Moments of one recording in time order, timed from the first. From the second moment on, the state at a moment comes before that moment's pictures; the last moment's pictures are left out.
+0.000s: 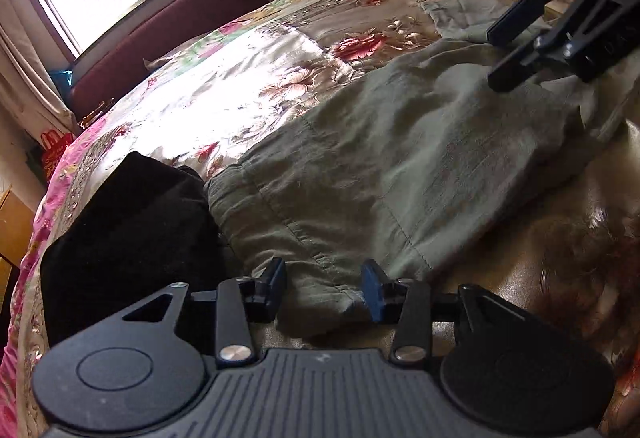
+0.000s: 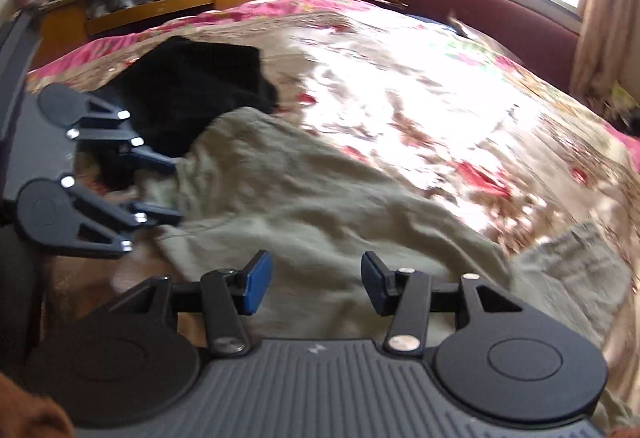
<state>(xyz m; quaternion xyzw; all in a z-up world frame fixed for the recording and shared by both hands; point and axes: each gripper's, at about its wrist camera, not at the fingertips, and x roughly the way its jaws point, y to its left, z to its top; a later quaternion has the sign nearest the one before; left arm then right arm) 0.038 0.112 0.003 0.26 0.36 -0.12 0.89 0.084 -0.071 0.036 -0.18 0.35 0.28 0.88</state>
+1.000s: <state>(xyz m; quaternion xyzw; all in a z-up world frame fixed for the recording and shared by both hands) 0.104 -0.039 0.003 0.20 0.36 -0.25 0.88 0.308 -0.366 -0.035 0.27 0.37 -0.06 0.89</state>
